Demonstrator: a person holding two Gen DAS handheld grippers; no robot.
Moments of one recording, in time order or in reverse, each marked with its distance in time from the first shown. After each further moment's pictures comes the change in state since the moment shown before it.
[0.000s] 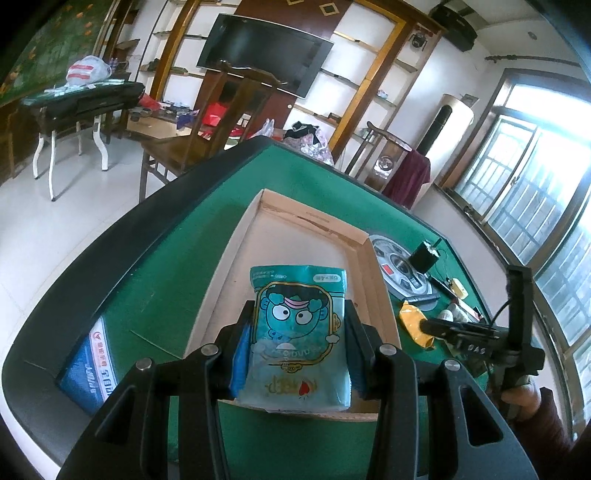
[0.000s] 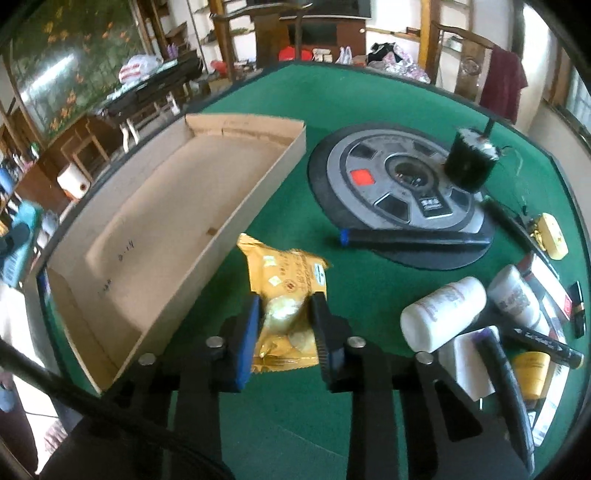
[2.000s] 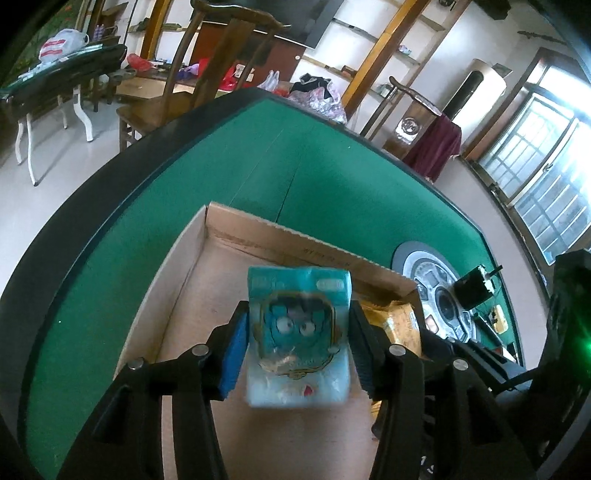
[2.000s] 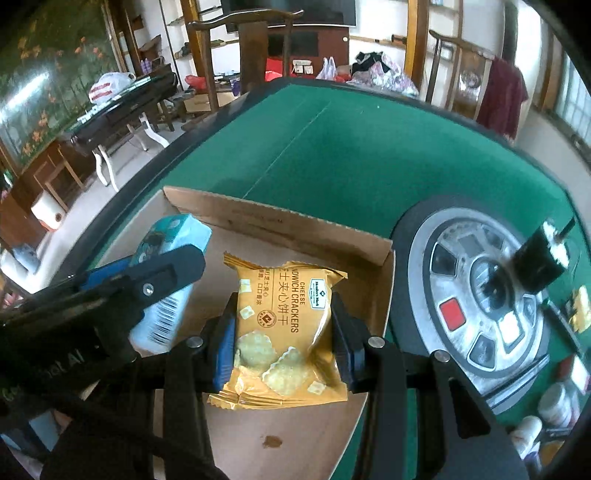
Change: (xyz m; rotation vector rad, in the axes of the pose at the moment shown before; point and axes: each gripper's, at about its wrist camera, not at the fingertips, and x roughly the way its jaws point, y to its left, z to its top) left arm 0.175 -0.013 0.080 -0.024 0.208 0.041; right arm 0.103 0.068 0.119 0.027 -0.036 -0.127
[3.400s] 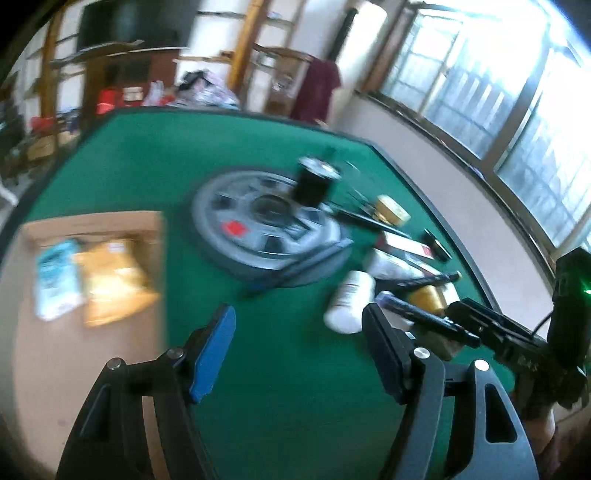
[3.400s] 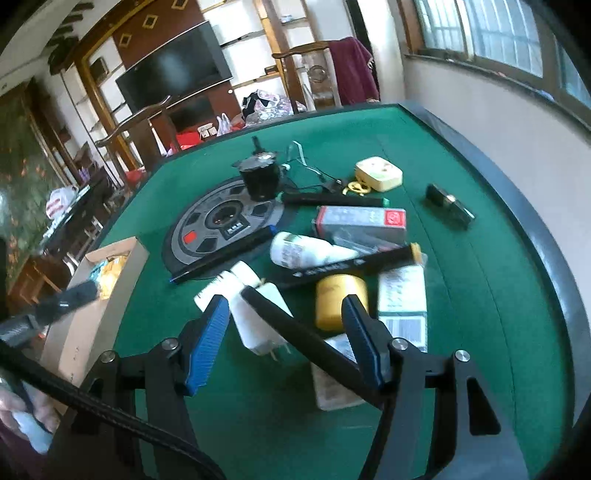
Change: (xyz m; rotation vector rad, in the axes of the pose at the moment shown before) left arm -0.020 -0.203 -0.098 0.388 0.097 -0.184; right arm -0.177 -0.229 -0.178 0.445 -0.204 -0.042
